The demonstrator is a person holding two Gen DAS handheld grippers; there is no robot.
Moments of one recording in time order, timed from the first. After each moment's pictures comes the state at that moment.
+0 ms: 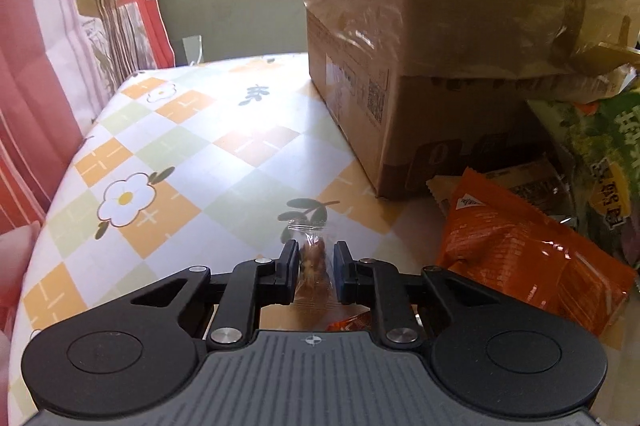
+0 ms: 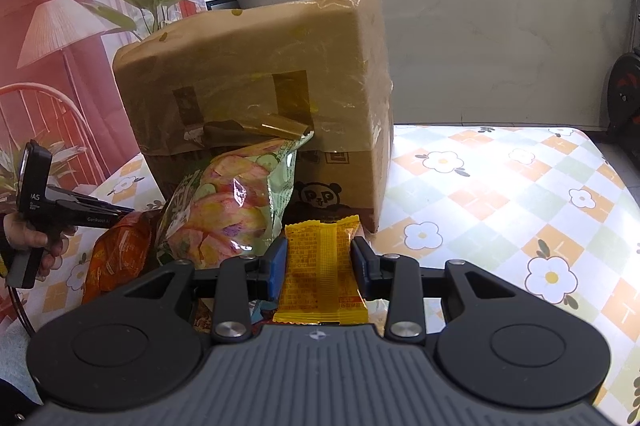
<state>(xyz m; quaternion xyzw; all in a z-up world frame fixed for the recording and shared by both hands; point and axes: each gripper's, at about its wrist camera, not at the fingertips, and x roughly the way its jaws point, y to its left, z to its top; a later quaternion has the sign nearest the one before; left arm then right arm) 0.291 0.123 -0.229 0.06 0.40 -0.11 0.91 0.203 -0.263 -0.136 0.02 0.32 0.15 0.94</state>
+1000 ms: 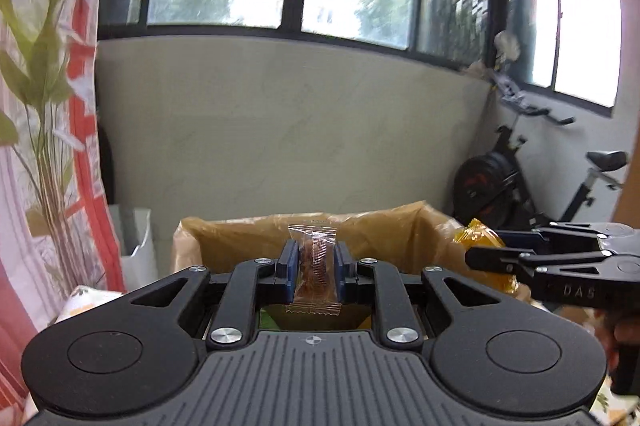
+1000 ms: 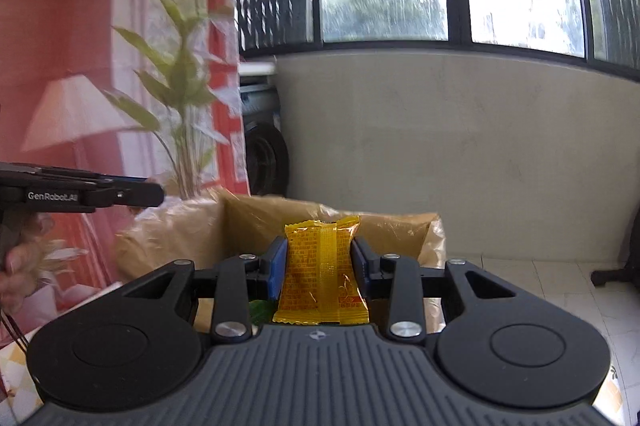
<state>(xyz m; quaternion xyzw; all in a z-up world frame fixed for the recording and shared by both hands) 0.358 -0.009 -0.033 0.00 0.20 -0.15 0.97 0.345 -0.207 -0.014 -0.03 0.20 0.19 0.96</state>
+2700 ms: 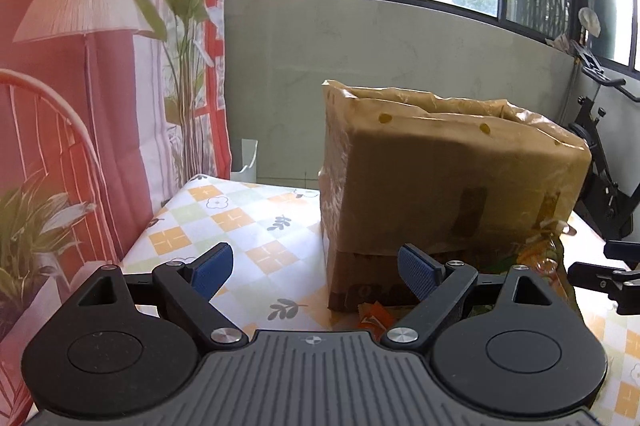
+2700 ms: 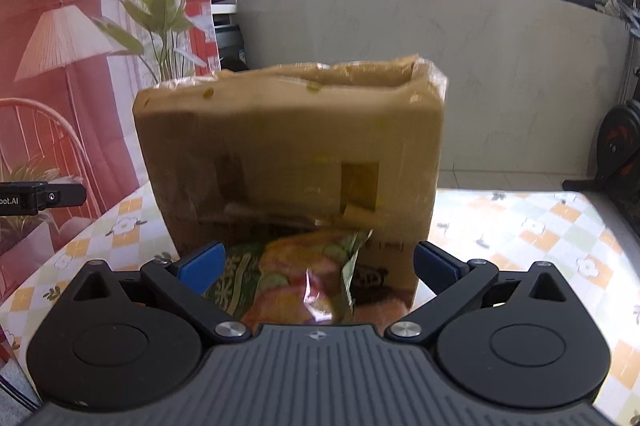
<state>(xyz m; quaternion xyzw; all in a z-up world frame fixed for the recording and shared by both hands) 0.217 0.080 -0.109 0.00 0.24 -0.01 0.97 0.221 -0.196 -0.107 -0.01 0.27 0.13 0.95</state>
